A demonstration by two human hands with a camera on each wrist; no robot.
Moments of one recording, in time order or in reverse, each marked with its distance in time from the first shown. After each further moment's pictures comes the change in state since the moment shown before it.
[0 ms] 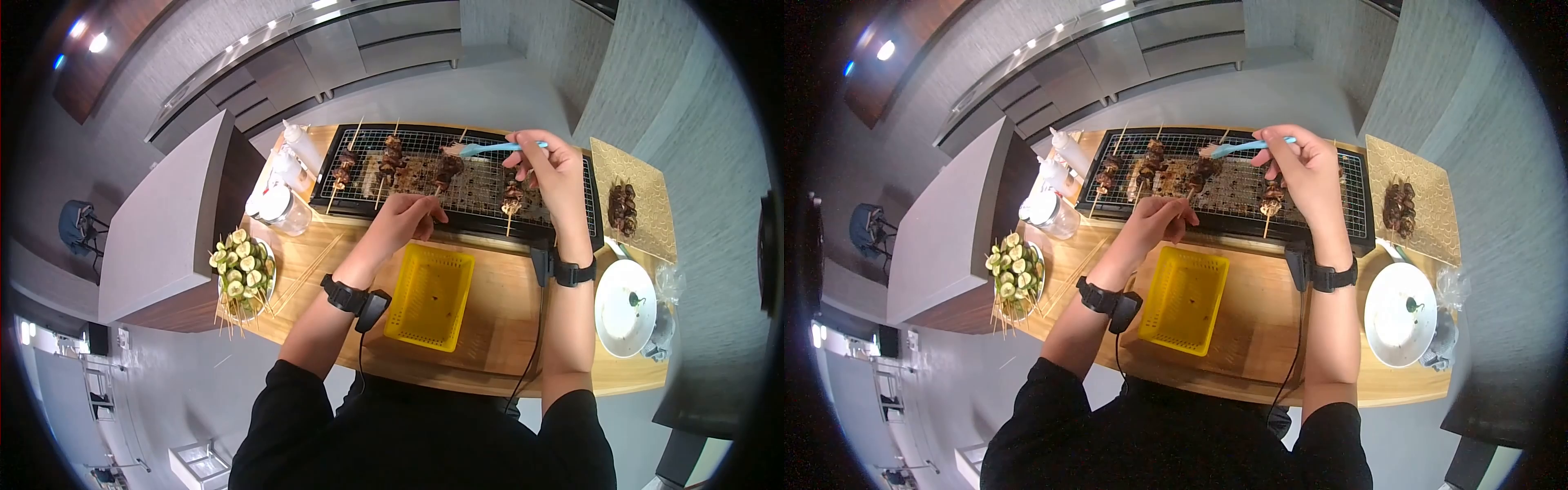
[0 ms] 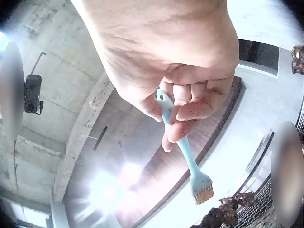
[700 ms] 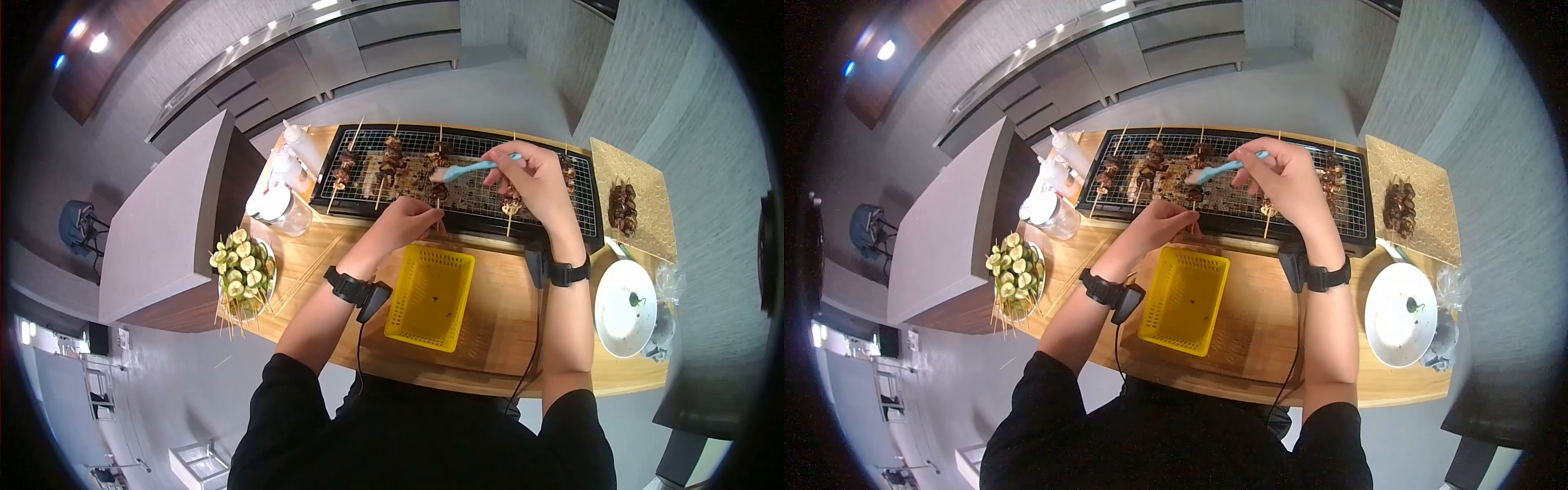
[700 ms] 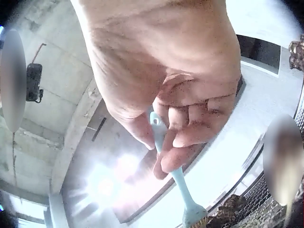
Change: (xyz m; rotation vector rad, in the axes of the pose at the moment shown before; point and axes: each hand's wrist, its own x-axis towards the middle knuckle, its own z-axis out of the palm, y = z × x) left_hand 0.016 -0.018 -0.007 0.309 -0.022 -0.087; right_hand -0.002 0.005 0.013 -0.097 -0.226 0.045
